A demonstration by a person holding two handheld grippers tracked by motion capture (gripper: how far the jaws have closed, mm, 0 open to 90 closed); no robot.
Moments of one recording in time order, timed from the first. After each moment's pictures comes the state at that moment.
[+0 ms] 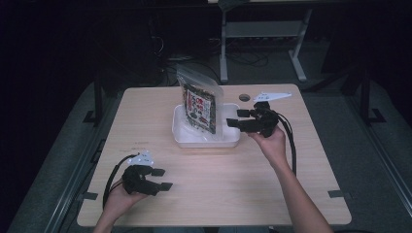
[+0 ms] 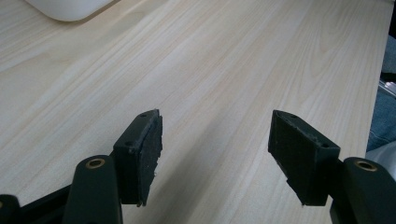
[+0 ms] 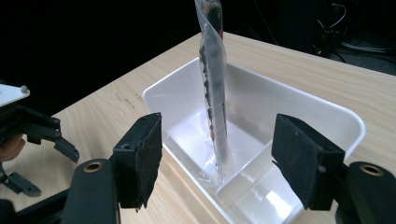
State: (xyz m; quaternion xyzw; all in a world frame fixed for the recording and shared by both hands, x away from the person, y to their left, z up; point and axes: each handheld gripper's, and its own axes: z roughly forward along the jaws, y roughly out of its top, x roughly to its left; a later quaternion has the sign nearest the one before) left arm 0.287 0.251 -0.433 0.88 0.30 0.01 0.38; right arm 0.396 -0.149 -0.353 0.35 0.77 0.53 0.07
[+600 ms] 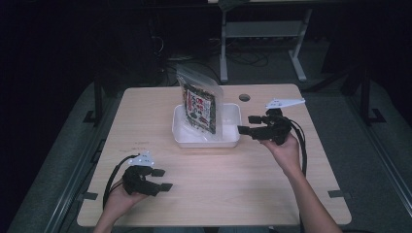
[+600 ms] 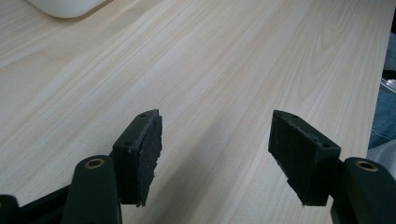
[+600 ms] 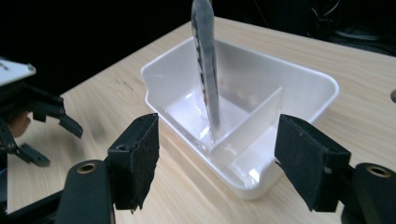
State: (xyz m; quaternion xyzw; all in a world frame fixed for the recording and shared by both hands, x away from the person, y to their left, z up) left arm 0.286 0.251 -0.434 0.88 0.29 0.01 0.37; right arm 0.374 -0.178 -0.358 0.36 0.78 0.51 0.07
